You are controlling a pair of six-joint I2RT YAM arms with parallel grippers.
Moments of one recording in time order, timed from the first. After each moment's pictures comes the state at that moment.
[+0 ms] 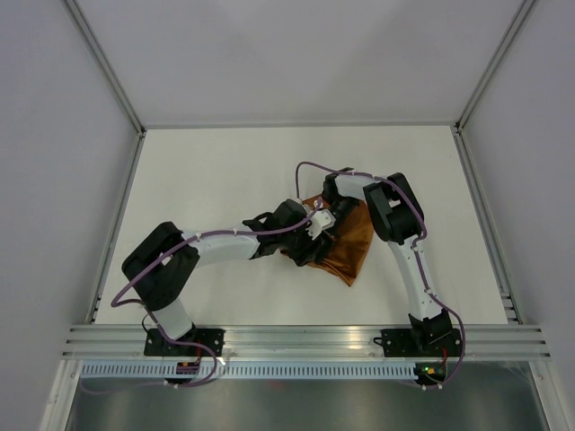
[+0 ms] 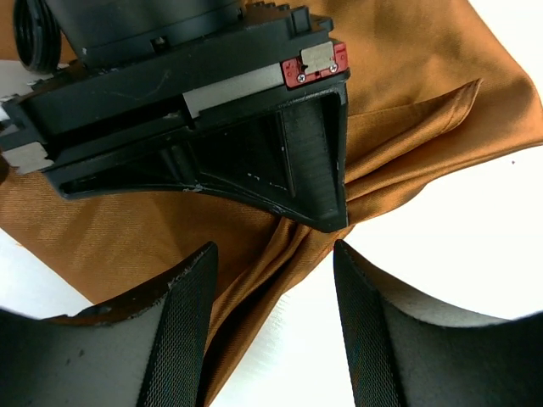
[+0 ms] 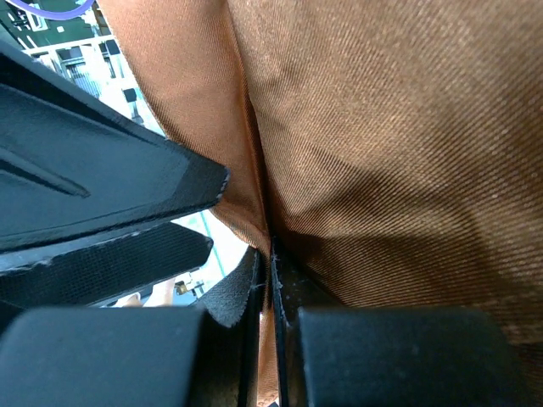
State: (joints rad) left arm -0.85 1.69 0.94 -0.05 0.21 0.12; right arm 0.44 2.47 1.73 -1.37 -0.98 -0.67
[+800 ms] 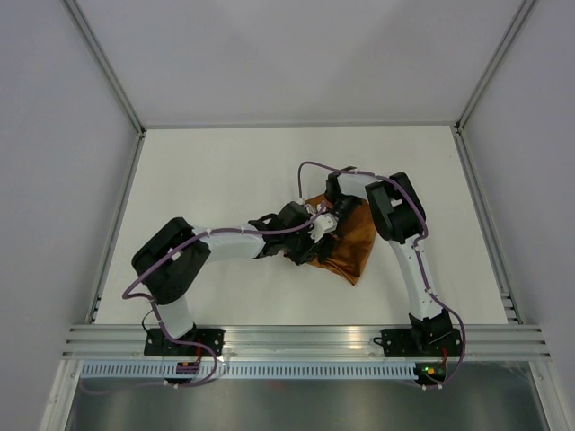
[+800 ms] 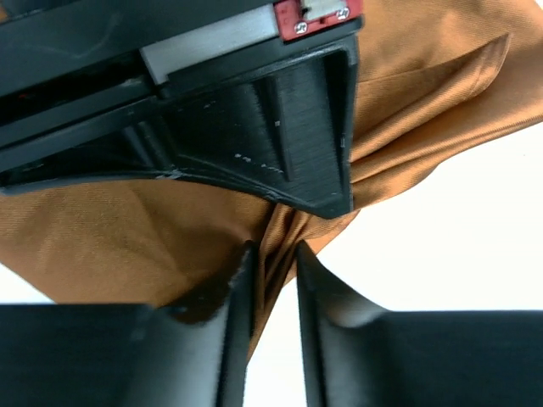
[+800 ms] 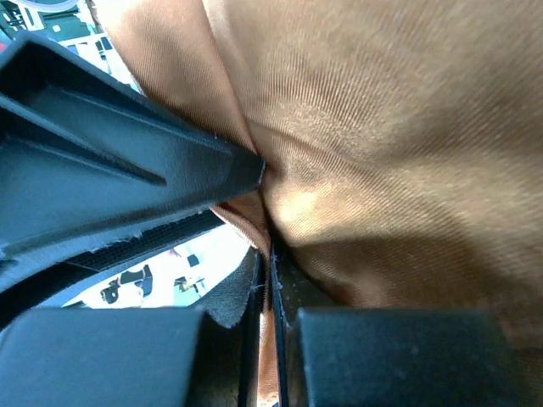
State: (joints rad) left arm -0.86 1.77 0.95 -0.05 0.23 0.13; right arm 0.42 2.47 1.73 -1.40 -0.96 -0.69
